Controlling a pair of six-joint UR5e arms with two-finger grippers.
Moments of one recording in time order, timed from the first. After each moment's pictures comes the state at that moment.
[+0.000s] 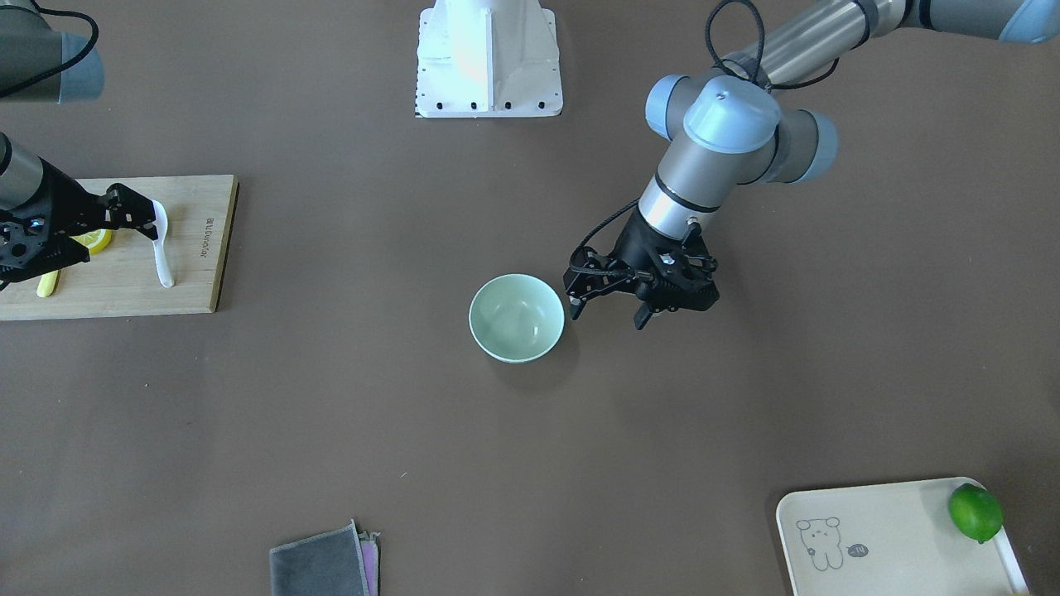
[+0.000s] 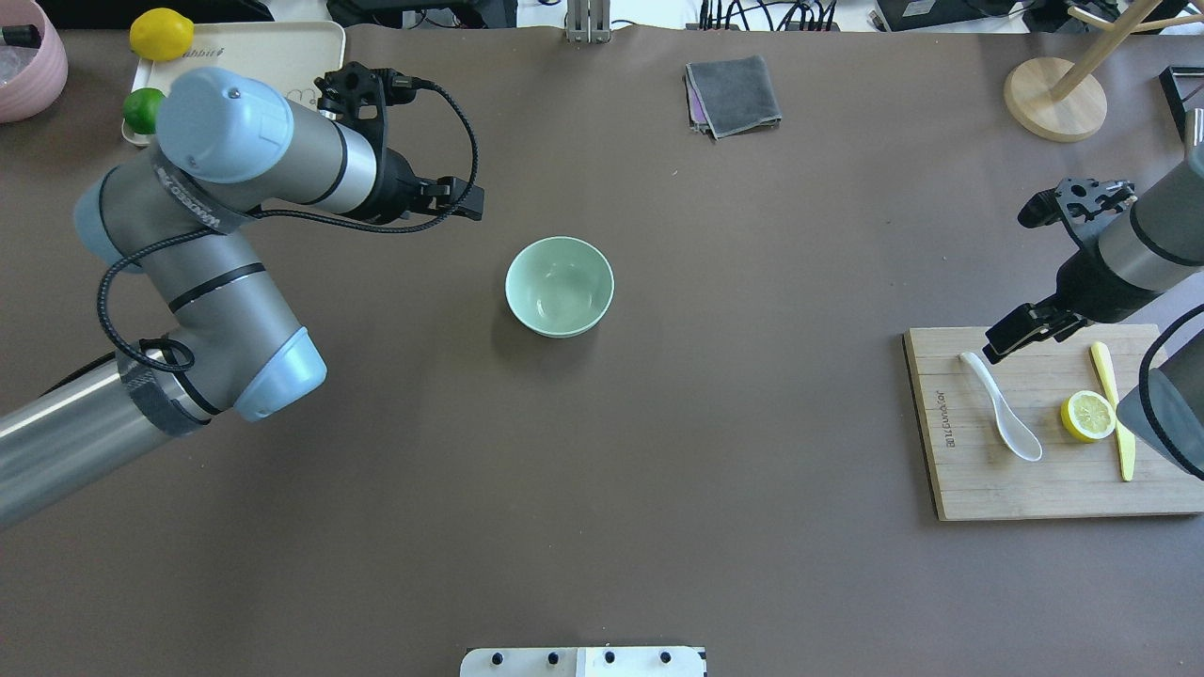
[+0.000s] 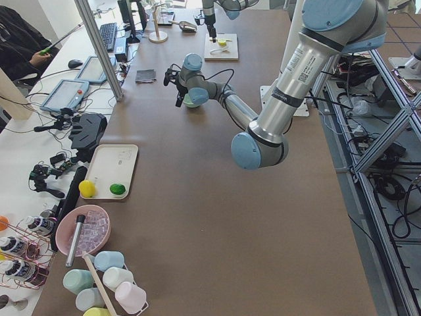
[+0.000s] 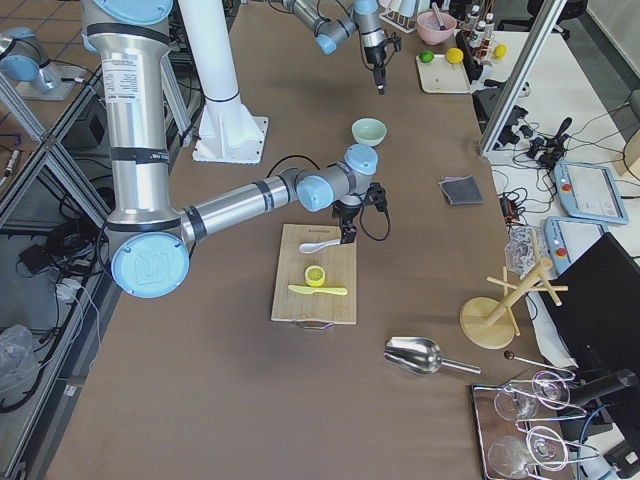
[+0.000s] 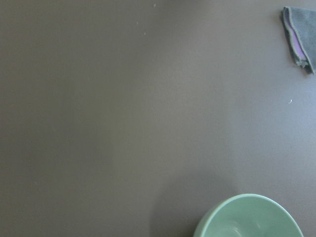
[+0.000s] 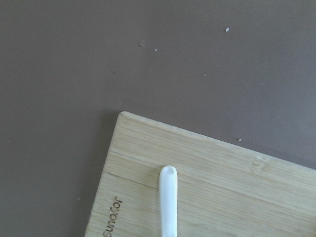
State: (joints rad) left arm -0.77 -2.13 -1.61 -2.08 -1.90 -0.99; right arm 0.96 -1.54 1.85 -1.46 2.29 0.40
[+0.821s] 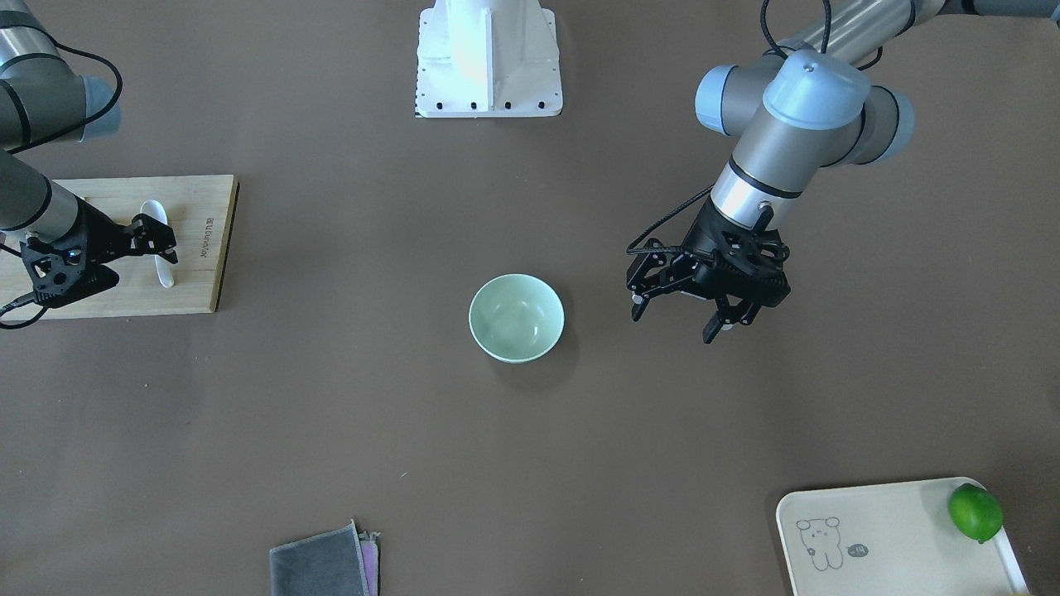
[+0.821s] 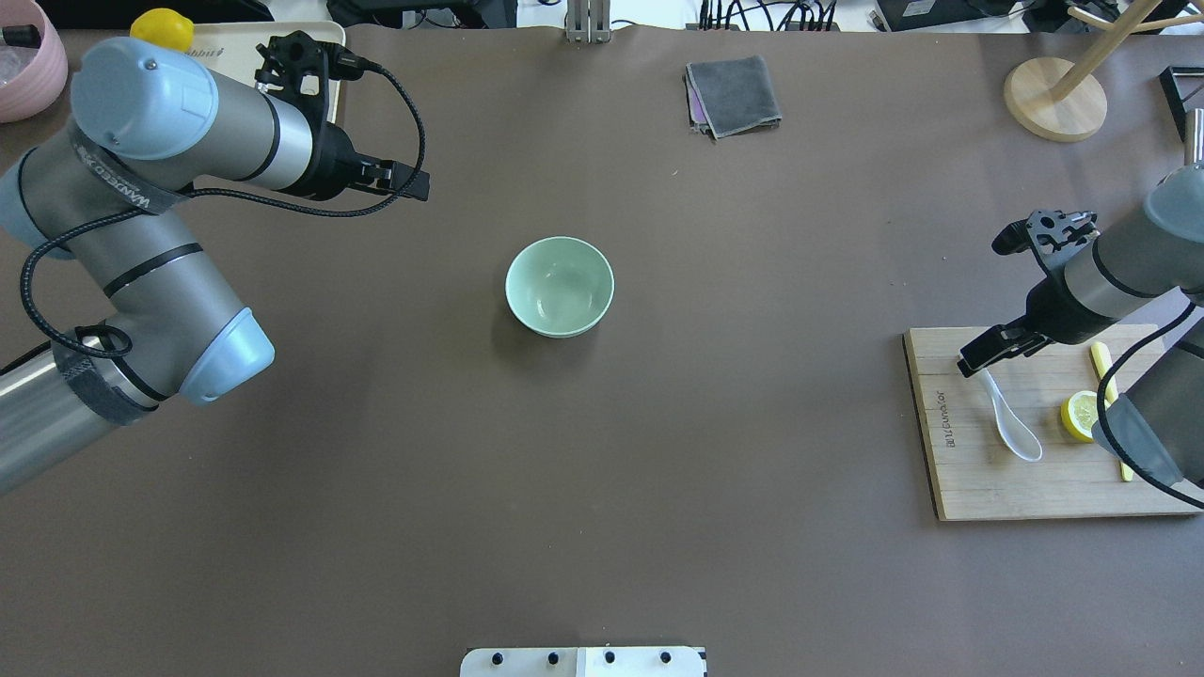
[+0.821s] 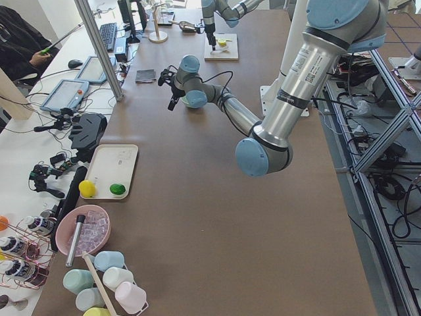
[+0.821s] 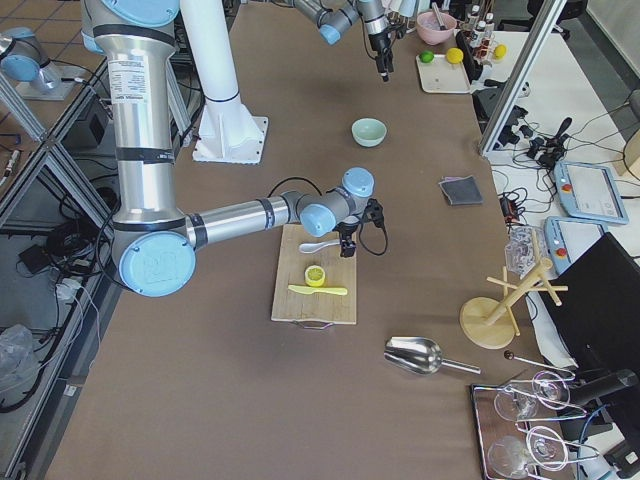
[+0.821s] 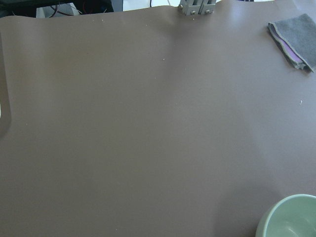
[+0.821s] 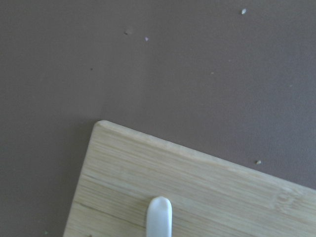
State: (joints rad) left arm -0.82 -2.07 -1.65 -2.07 -1.89 -0.89; right arm 0.91 -1.53 1.70 -1.21 2.28 0.51
